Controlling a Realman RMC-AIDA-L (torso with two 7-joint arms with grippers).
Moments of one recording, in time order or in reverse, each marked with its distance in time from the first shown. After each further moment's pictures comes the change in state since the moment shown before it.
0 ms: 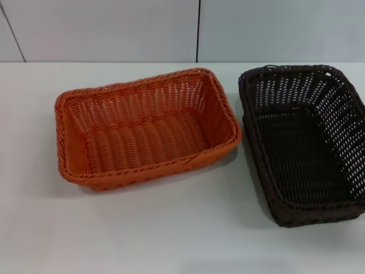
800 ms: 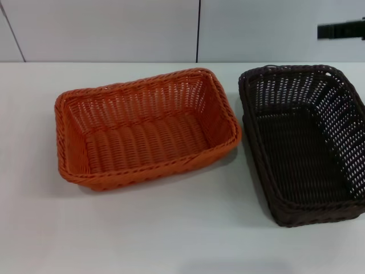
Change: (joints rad) left arm -0.071 0.001 0.004 0.052 -0.001 -0.049 -0.010; right arm 0.144 -0.061 -0.258 -1.318 -1.312 0.229 1.925
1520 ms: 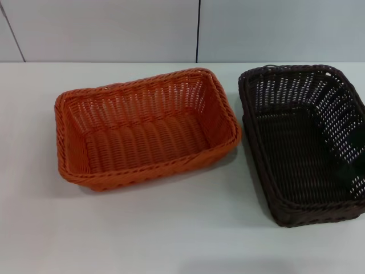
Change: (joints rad) left arm -0.006 0.000 -0.007 0.001 0.000 -0.045 -0.002; right arm 0.255 -0.076 -0.168 0.048 -0.291 -0.662 -0.186
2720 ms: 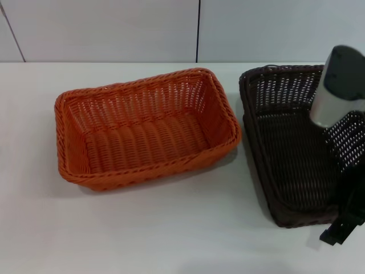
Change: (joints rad) left arm -0.006 0.000 -0.001 -0.004 -0.002 -0.001 0.000; right arm -0.067 0.122 -0.291 0.165 -0.168 0.184 -0.071
